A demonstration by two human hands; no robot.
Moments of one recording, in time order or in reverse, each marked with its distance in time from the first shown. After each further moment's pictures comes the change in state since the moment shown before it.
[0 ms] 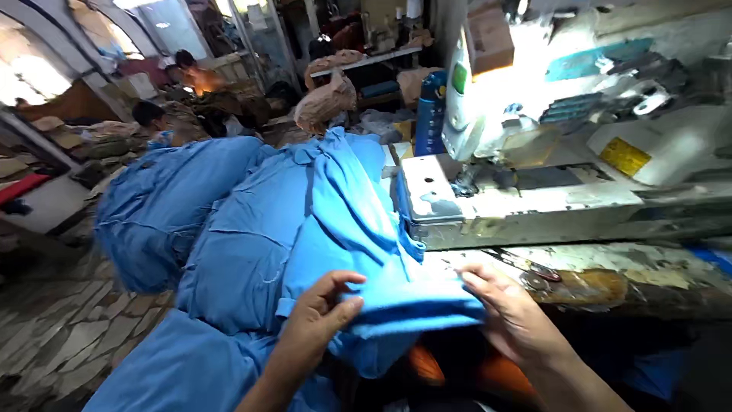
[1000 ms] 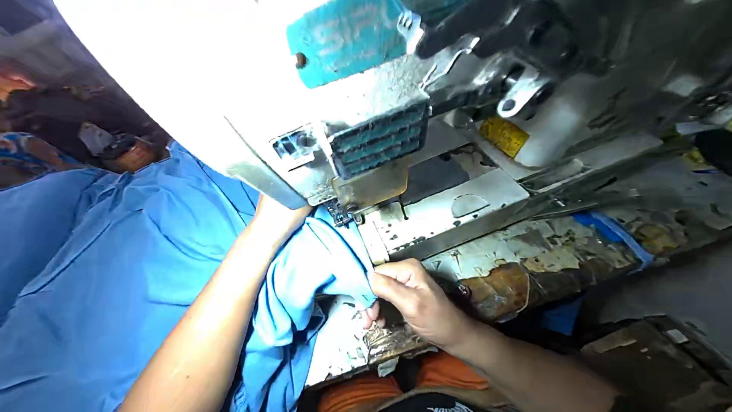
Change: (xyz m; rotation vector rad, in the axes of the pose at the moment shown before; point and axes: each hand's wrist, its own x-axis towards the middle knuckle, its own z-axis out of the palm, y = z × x) left_hand 0.296 -0.133 0.081 0.980 -0.098 0.448; right_hand 0.076 -0.026 -0.064 -0.247 -0.043 -0.038
